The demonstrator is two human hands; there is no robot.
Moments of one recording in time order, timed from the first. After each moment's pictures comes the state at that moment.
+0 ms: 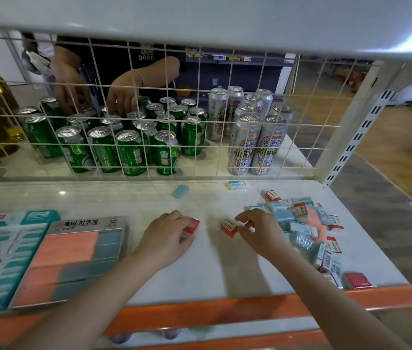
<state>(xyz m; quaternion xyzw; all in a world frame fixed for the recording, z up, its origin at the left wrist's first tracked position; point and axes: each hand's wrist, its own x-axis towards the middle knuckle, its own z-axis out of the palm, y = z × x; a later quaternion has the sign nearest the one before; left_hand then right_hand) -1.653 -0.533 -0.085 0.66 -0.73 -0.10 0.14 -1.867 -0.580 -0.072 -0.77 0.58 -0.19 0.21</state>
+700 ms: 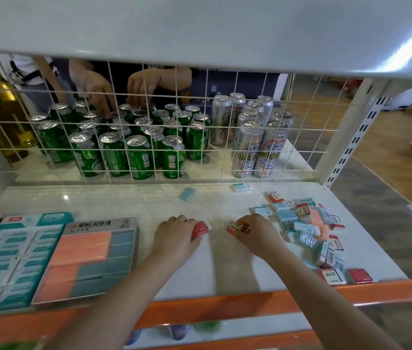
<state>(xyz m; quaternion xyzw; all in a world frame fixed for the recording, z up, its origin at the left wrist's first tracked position) -1.658 -0.530 -0.084 0.70 -0.71 -0.05 0.10 -1.842 -0.571 -0.072 -0.73 0.64 -0.13 0.21</state>
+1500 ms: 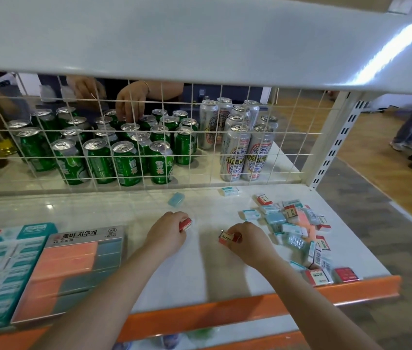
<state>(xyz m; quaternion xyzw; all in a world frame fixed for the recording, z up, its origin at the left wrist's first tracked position) -1.653 -0.560 -0.086 0.71 -0.64 -0.21 0.20 -1.850 -0.564 -0.078 -0.74 0.62 -0.13 0.22</state>
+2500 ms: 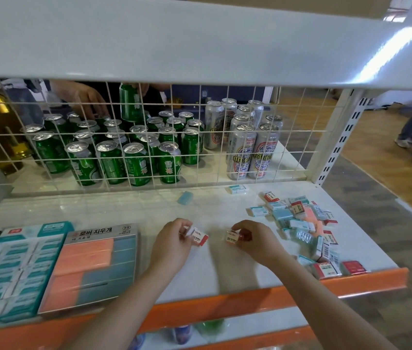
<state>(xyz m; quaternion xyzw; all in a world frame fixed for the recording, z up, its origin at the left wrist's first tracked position) -1.653 -0.518 -0.093 0.70 -0.56 -0.26 0.37 -1.847 -0.552 -0.074 -0.72 0.61 -0.18 0.28</state>
